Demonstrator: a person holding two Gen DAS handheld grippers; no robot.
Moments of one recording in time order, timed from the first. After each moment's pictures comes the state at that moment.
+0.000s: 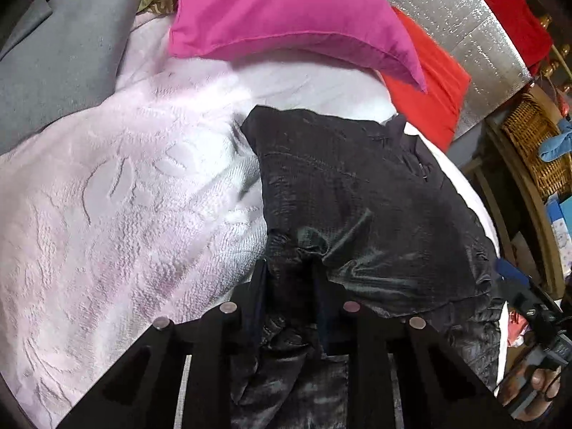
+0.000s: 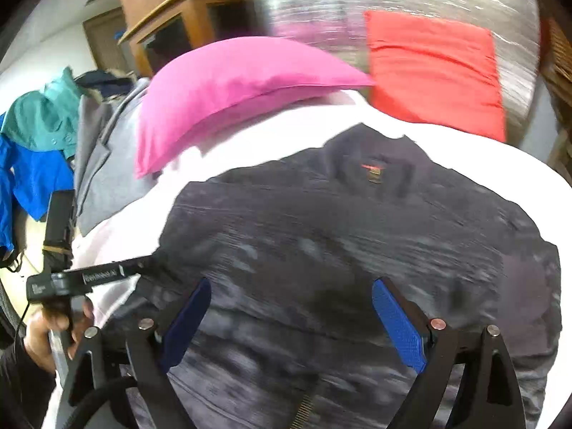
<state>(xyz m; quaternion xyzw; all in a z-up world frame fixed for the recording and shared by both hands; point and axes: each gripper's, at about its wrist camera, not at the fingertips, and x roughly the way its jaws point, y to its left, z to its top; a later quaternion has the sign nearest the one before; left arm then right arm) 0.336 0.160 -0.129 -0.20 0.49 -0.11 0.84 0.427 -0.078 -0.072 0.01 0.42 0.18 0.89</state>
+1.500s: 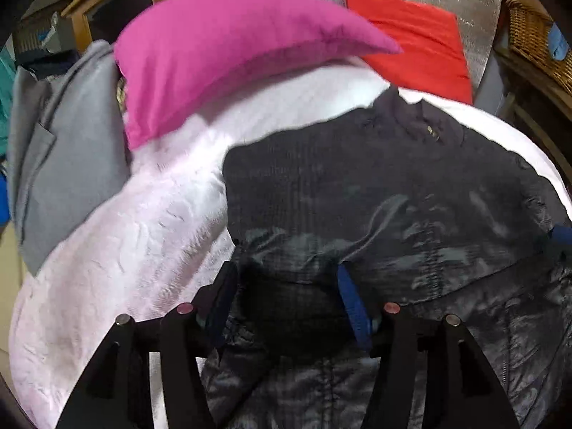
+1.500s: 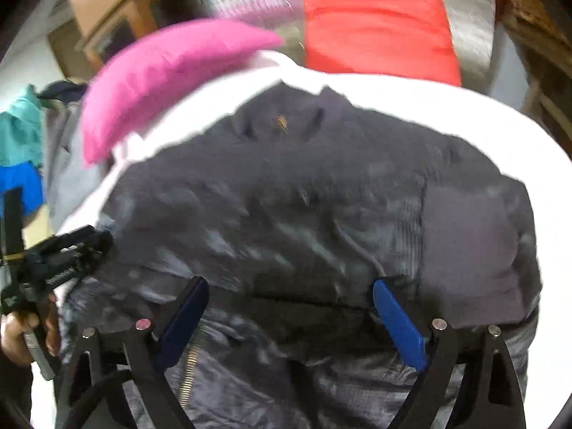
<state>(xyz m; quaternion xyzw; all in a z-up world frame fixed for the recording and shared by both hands) 0.330 0.082 -0.107 0.02 0.44 -0.01 0.90 0.412 -0.207 -0.096 0.06 0.43 0.12 0.89</state>
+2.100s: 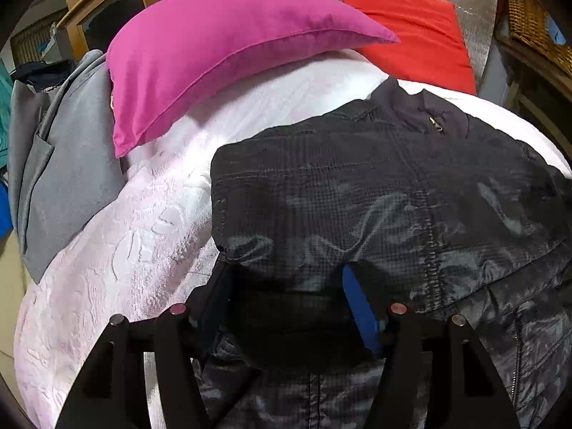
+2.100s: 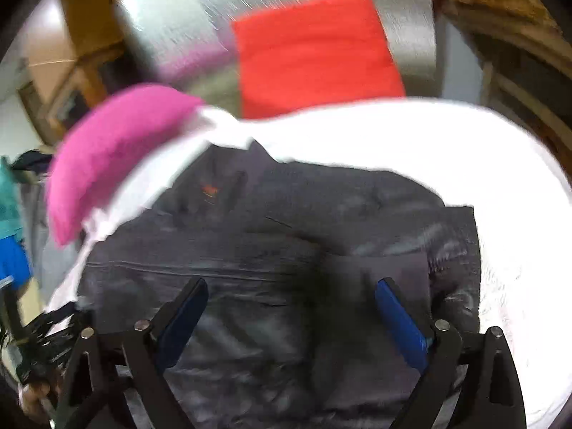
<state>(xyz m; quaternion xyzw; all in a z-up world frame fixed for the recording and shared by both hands) 0.337 0.063 -0.125 0.05 0.45 0.00 0.89 0.457 -0.275 -0.127 0.13 0.47 0.03 0.87</state>
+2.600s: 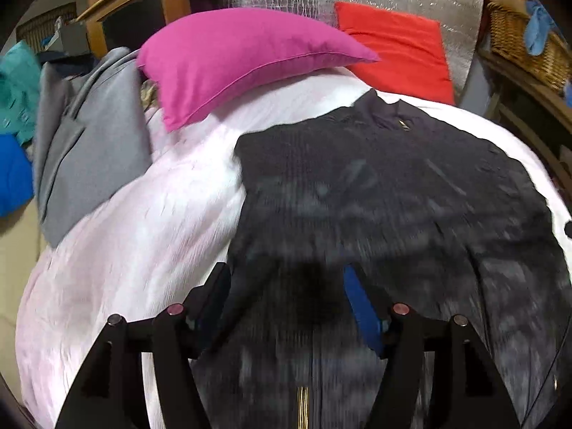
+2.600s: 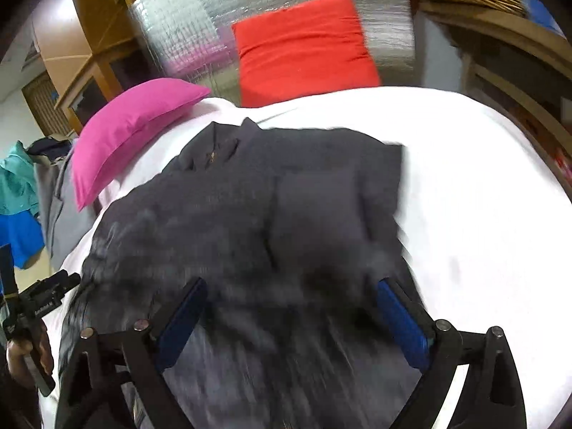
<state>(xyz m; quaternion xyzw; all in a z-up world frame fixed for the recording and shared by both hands) 0.236 0.084 -0.093 0.02 0.43 -0.02 0.90 0.288 -0.314 -0.092 0.14 0.42 0.04 0.90</state>
